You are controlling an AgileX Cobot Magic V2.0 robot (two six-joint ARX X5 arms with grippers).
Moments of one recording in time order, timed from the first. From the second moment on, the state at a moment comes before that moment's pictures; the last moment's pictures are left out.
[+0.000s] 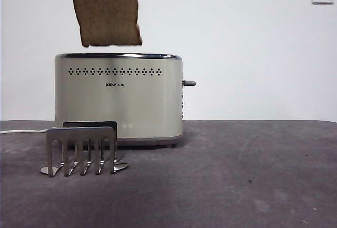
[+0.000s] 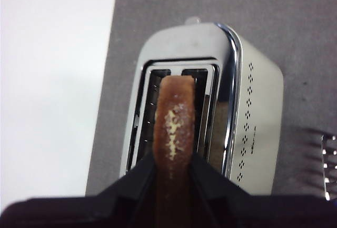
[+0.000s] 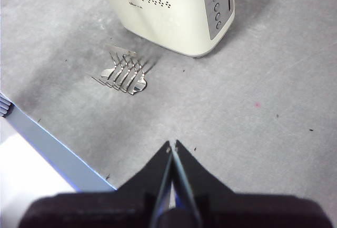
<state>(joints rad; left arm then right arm) -0.47 1.48 1.64 -0.82 0.00 1.05 0.20 0.88 1.20 -1.08 -0.47 -0.18</state>
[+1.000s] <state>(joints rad) -0.40 1.64 1.66 -0.75 0.10 1.03 0.20 0.94 1.20 -1.08 -0.47 -0.18</state>
